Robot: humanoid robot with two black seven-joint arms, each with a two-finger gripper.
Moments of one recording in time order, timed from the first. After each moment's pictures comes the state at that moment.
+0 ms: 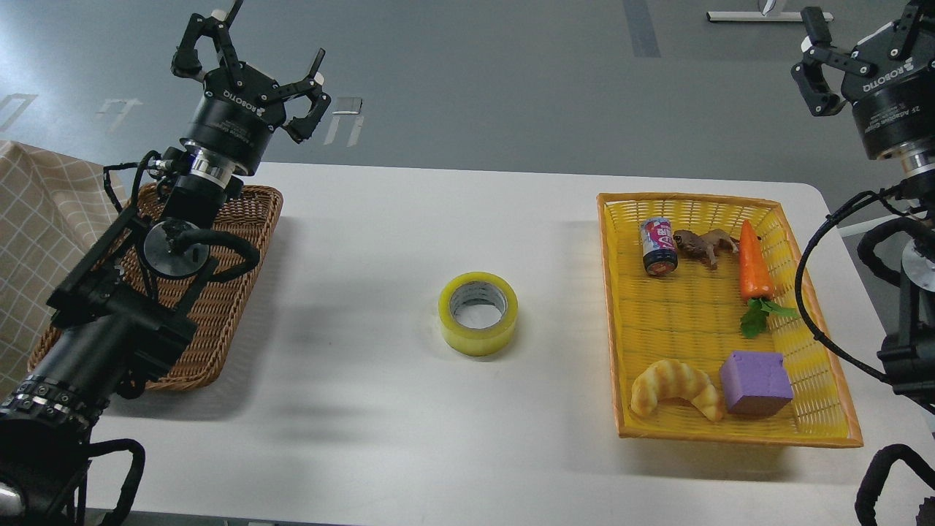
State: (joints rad) left arm -0.60 0.28 -1.21 -0.97 0.10 -0.49 -0.21; right arm 0.57 -0.18 1.69 1.08 -0.74 0.49 0.10
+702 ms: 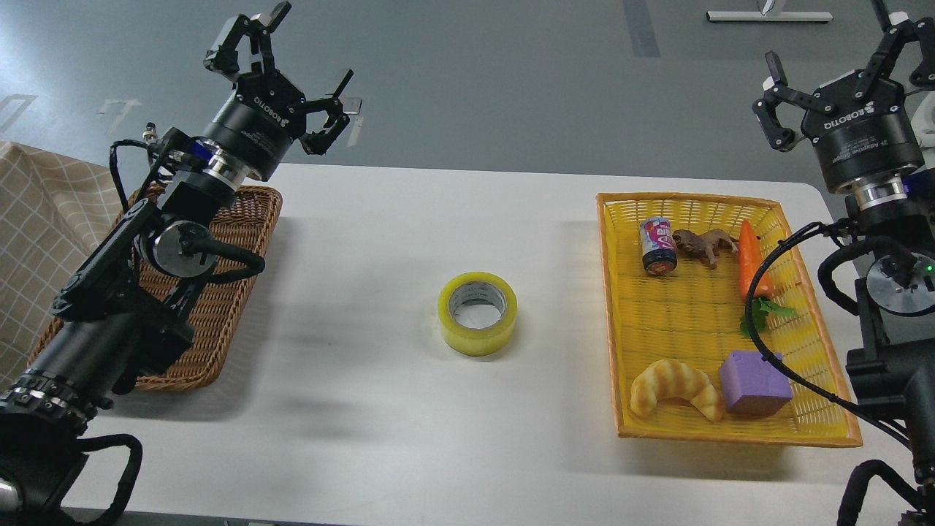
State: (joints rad) left arm -0.62 0.30 -1.19 -0.98 0.45 -0.49 -0.23; right arm 0.54 -0.14 1.64 1.04 -0.51 0.49 0.03
